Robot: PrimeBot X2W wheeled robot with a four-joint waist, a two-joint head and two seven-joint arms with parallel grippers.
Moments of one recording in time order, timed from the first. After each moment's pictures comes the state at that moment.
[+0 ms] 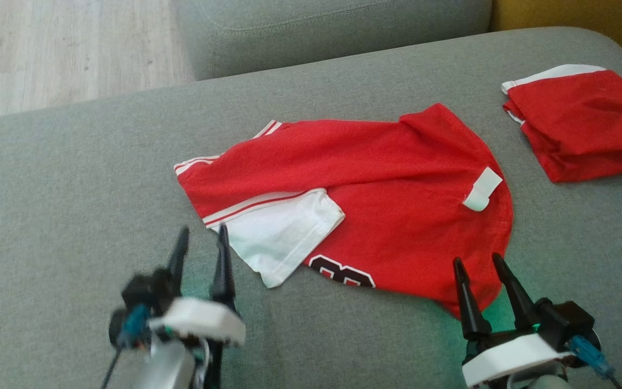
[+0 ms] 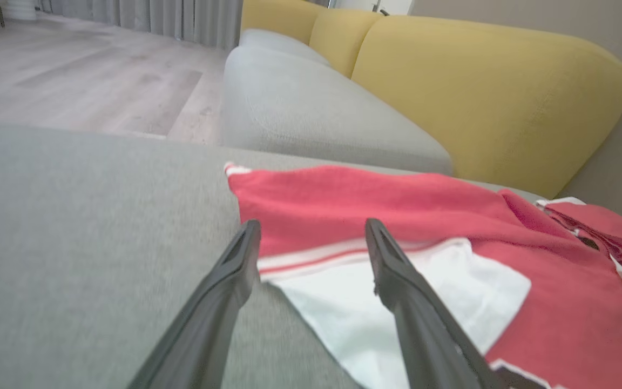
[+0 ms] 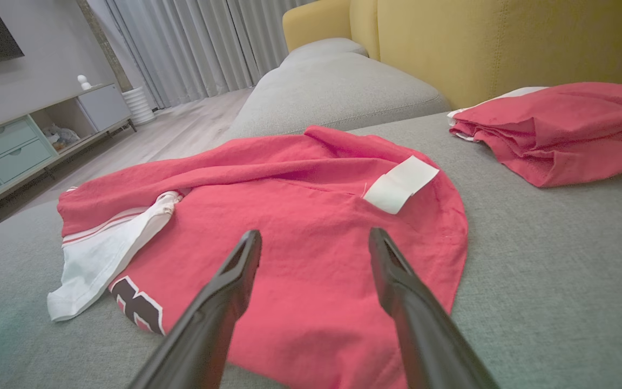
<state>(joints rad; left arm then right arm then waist) -0.26 0.04 -0.33 0.51 -0.44 0.04 -0.25 0.05 -0.05 0.14 0.28 0.20 0.13 -0.26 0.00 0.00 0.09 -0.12</state>
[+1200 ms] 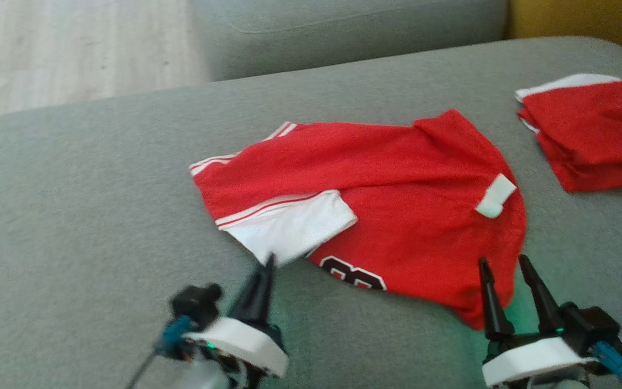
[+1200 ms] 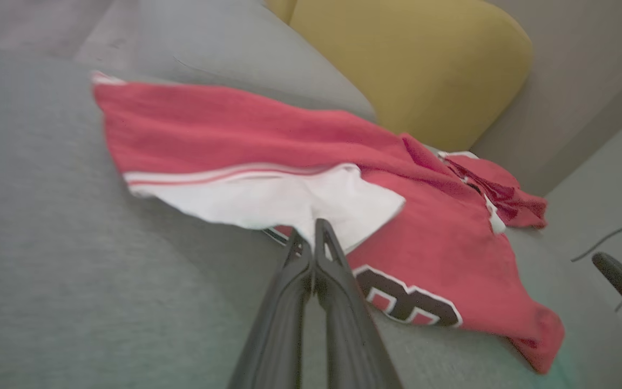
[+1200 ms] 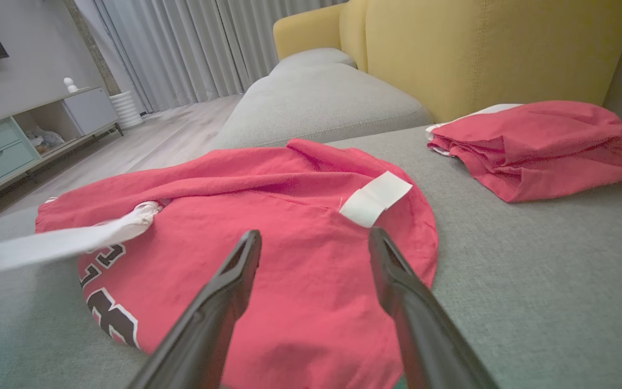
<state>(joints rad) -0.23 0.10 -0.70 0.46 -0.73 0.03 -0.22 0.07 -0.05 0.07 0.26 0.19 0.13 -0.26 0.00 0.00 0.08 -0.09</state>
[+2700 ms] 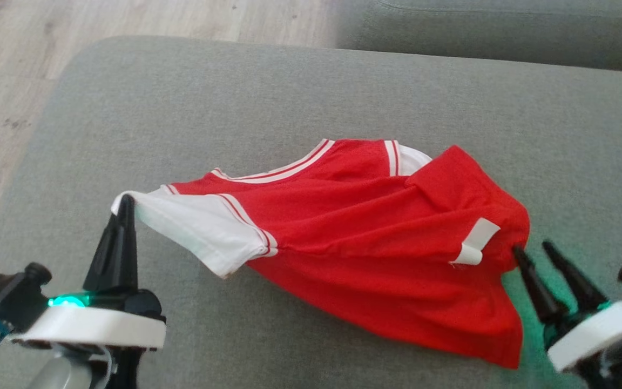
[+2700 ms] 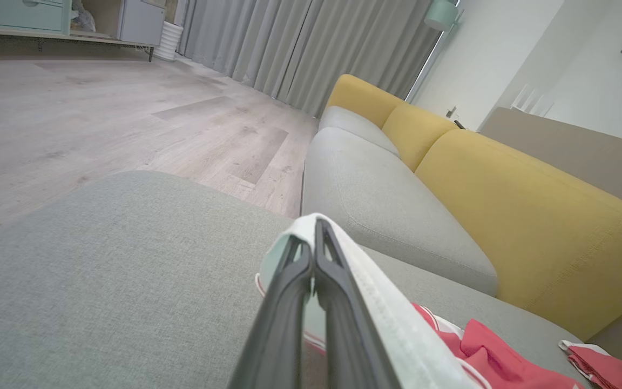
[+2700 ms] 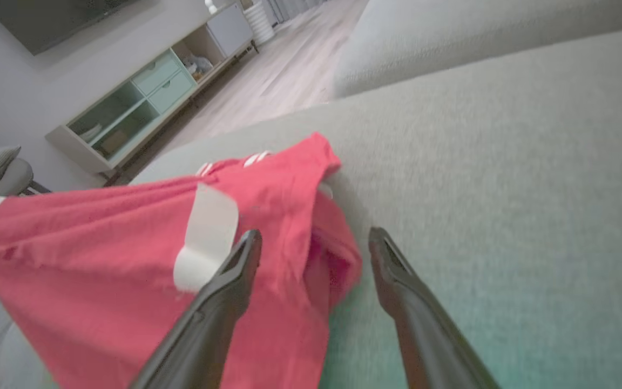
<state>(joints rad) -0.02 0.46 -0.39 -0.29 -0.88 0.22 -0.08 -0.02 -0.56 0.42 0.17 0.91 0.13 -0.12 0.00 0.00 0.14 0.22</state>
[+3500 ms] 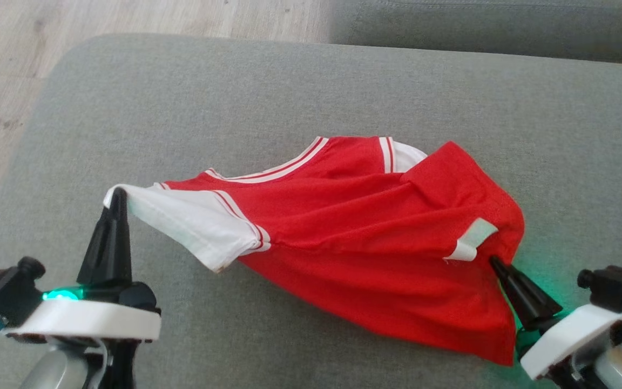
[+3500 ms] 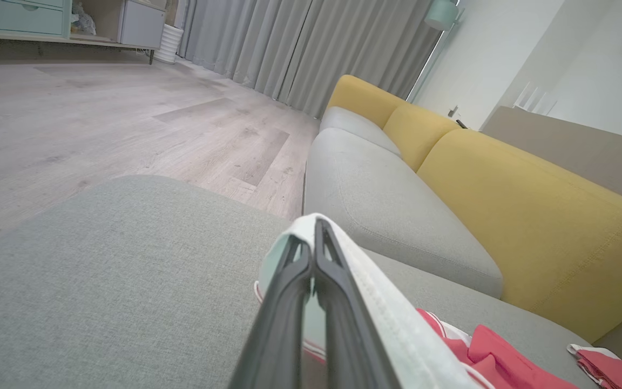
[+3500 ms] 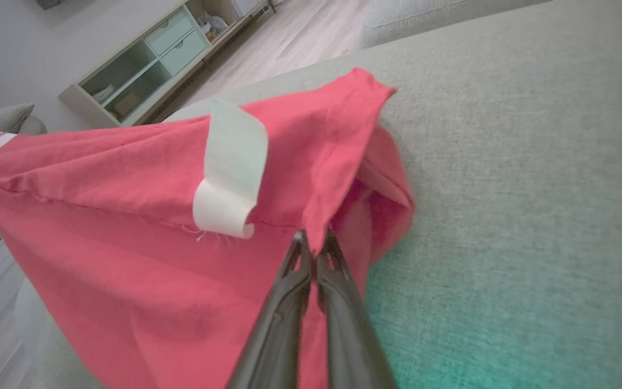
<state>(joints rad) -0.04 0.46 -0.37 -0.27 -0.88 0.22 -0.09 -0.07 -0.55 0.58 0.24 0.89 0.13 -0.14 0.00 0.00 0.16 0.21</state>
